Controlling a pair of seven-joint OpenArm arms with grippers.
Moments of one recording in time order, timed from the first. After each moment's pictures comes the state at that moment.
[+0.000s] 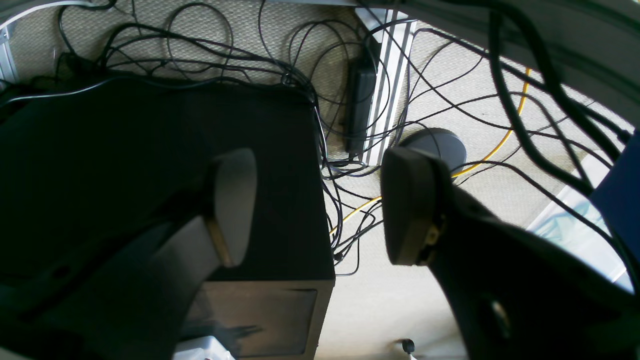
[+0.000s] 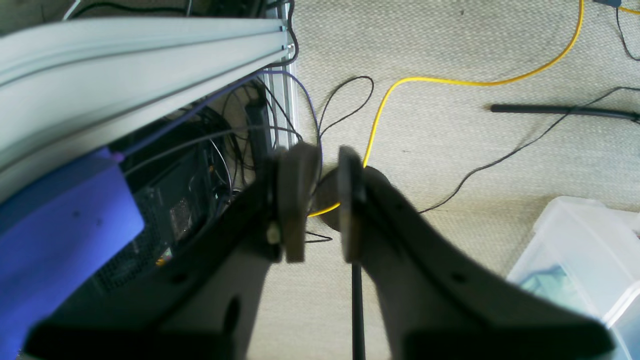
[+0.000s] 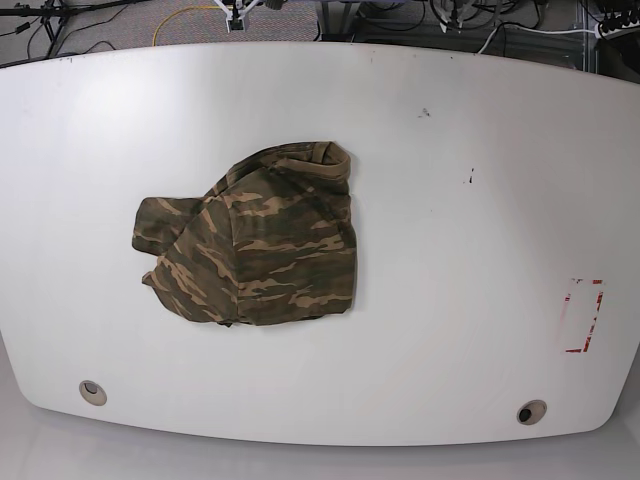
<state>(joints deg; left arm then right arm) 9.9 -6.6 8.1 10.4 -12.5 -9.4 -2.8 -15.6 1.0 11.5 18.1 -8.3 10.9 7.6</state>
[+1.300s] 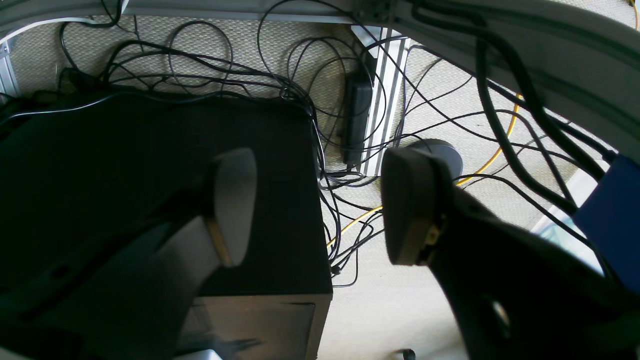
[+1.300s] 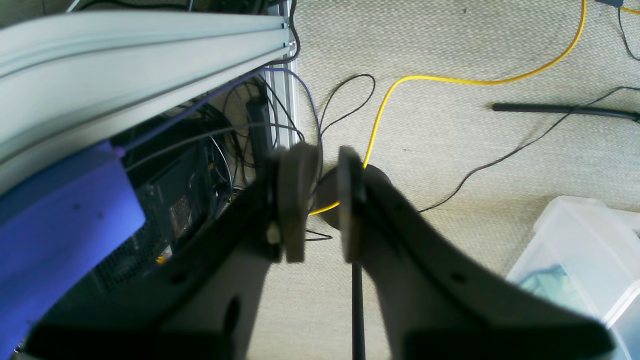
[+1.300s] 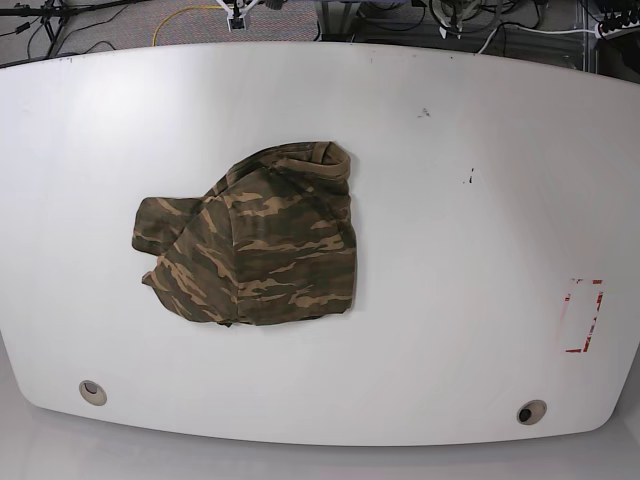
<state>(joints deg) 9.3 -6.5 8.1 11.2 -12.5 -9.4 -3.0 -15.9 1.0 11.2 18.2 -8.2 10.9 7.7</state>
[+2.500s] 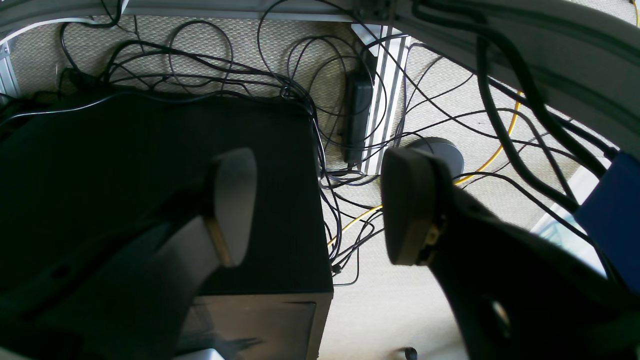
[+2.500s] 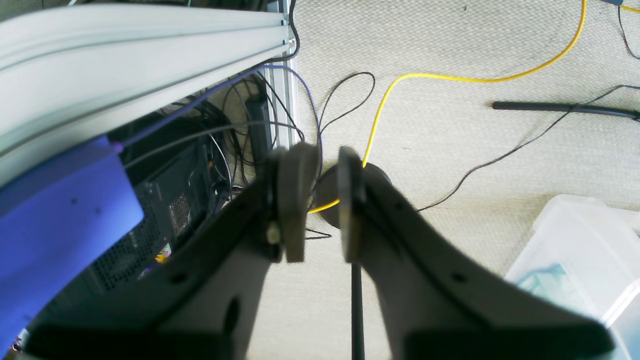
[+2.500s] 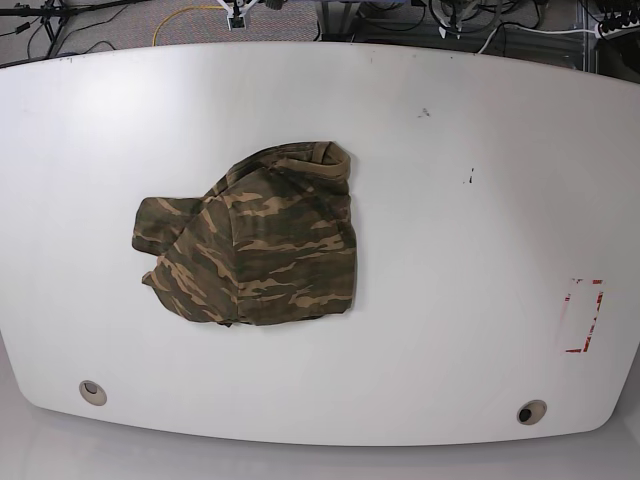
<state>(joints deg) 9.3 -6.5 8.3 11.2 -12.2 -9.4 -2.8 -16.2 1.0 11.0 18.6 -8.3 10.9 7.6</state>
